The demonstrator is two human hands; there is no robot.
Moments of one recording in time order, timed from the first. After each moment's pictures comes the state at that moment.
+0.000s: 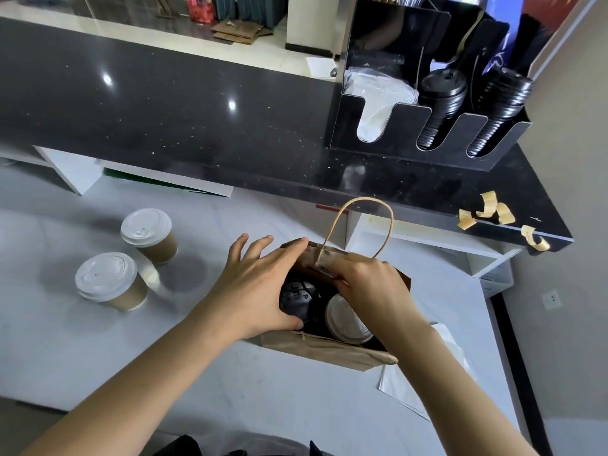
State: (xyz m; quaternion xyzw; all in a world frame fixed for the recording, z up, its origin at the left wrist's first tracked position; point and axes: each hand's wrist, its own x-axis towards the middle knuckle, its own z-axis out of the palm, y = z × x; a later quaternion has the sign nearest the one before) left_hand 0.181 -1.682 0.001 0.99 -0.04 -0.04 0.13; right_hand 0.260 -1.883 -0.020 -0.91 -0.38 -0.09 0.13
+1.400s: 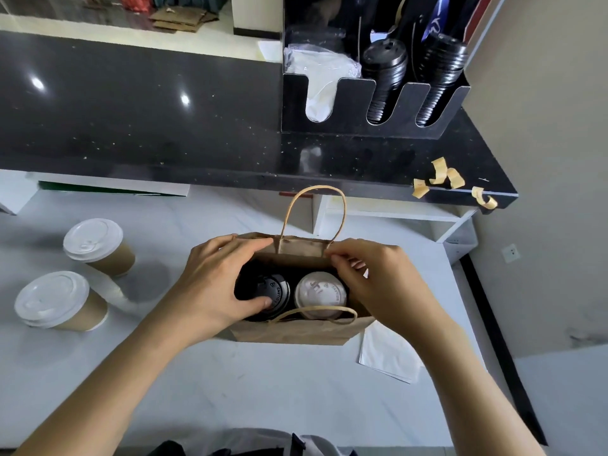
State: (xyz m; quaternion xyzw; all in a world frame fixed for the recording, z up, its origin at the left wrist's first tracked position) left_hand 0.185 -1.670 -0.026 0.96 -0.09 0.03 0.25; right_hand 0.236 -1.938 0.007 -0.91 -0.23 -0.02 0.33
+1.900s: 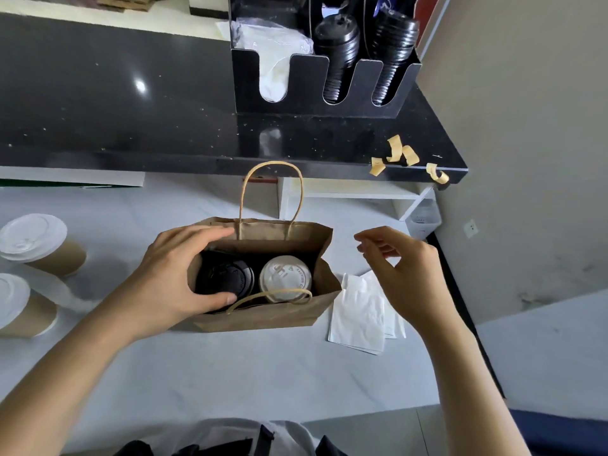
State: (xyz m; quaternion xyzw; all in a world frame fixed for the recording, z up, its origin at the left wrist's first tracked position) left_hand 0.185 -1.670 -0.035 0.94 -0.10 0.02 0.33; right_hand 0.216 -2.009 -0.002 -0.90 -0.08 -0.09 0.41
